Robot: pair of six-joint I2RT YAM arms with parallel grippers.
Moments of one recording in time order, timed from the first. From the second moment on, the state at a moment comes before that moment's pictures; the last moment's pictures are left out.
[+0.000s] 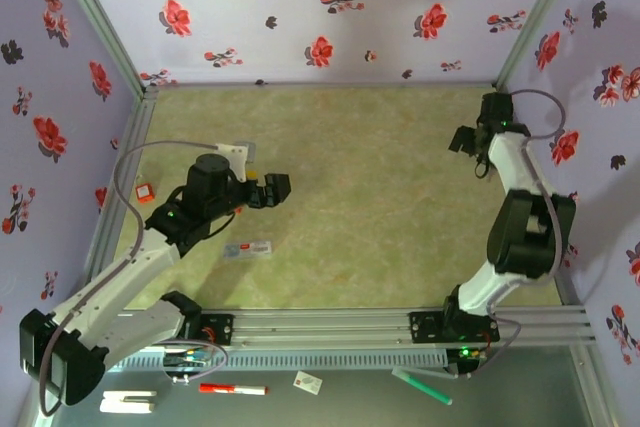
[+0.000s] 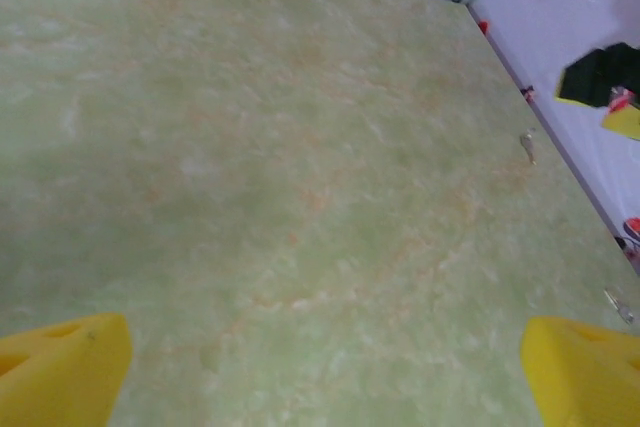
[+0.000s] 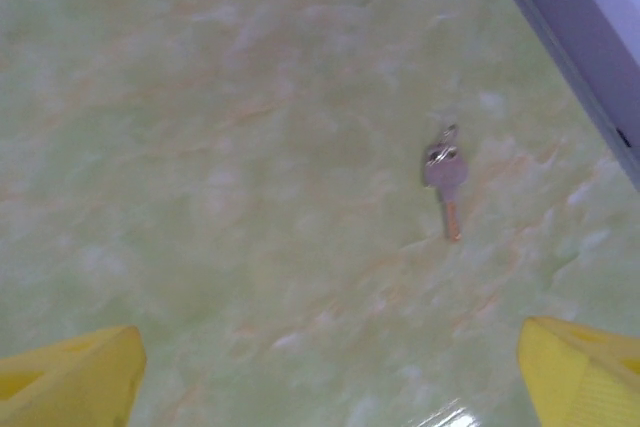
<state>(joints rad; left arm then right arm) -0.60 0.96 0.79 -0.30 0.13 -0.48 -0.16 1.71 1.35 -0.70 0.14 0.29</state>
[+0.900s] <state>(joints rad) -0.61 0.97 0.79 -0.40 0.13 -0.52 -0.32 2.13 1.65 -0.76 0.16 0.42</state>
